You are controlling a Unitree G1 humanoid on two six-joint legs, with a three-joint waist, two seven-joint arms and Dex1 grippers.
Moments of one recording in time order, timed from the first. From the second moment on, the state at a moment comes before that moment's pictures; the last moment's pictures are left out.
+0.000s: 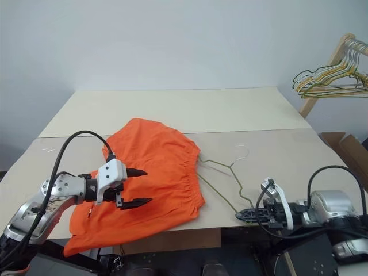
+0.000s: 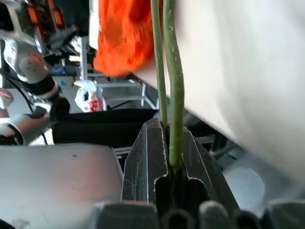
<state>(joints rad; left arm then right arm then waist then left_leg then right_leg) -0.14 0.82 -0.10 -0.38 -0.33 0.44 -0.97 -0.37 -0.89 0.20 0.38 0.75 1.35 1.39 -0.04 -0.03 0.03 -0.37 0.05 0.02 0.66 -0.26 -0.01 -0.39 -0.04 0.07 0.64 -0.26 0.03</state>
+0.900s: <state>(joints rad) -0.14 0.78 -0.10 -0.37 -0.28 0.46 -0.90 -0.77 -0.59 0.23 0.92 0.49 1.22 1.43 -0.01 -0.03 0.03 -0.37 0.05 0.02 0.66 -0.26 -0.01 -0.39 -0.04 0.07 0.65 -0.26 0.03</state>
